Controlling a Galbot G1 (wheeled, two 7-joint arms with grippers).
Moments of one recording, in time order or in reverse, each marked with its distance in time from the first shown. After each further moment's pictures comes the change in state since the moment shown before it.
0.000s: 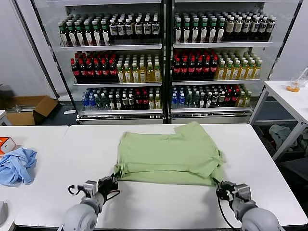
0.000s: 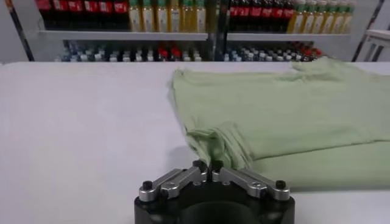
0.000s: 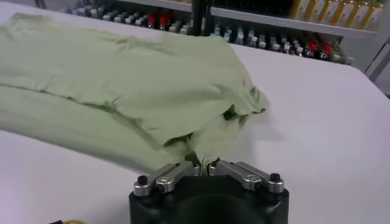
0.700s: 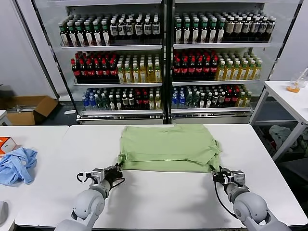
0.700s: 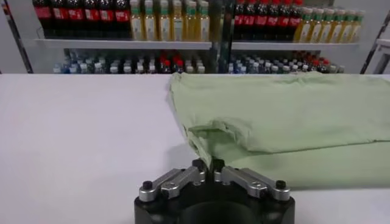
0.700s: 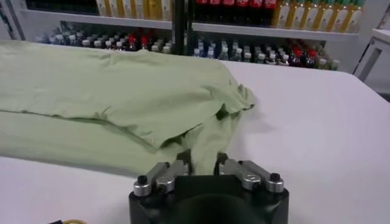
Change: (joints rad) left arm -0.237 -0.036 0.064 0.225 0.002 -0.029 0.008; right arm 0.310 0.109 -0.090 -0.280 0.054 0.010 -0.005
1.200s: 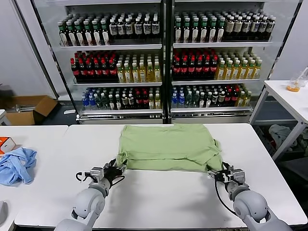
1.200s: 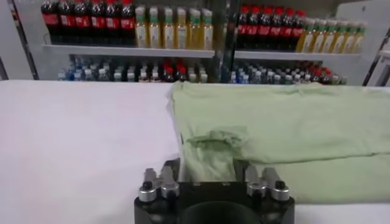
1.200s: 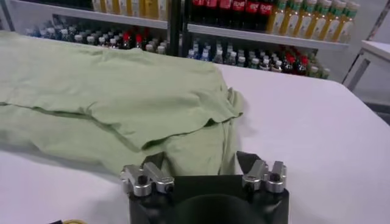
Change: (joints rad) left arm -0.018 -0.012 -0.002 0.008 -0.003 -0.035 -0.024; right arm 0.045 0.025 -0.017 -0.030 -0.028 0.010 0.005
